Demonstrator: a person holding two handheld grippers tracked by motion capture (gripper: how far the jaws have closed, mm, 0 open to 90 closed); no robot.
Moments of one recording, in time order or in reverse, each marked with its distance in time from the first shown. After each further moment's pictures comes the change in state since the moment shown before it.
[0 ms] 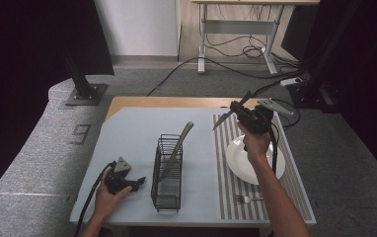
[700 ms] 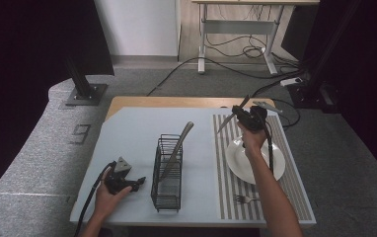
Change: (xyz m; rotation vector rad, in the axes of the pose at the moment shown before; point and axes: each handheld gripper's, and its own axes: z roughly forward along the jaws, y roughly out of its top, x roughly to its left) left arm 0.000 0.000 0.000 0.001 0.000 0.002; right arm -0.064 -0.043 0.057 0.100 -0.113 0.081
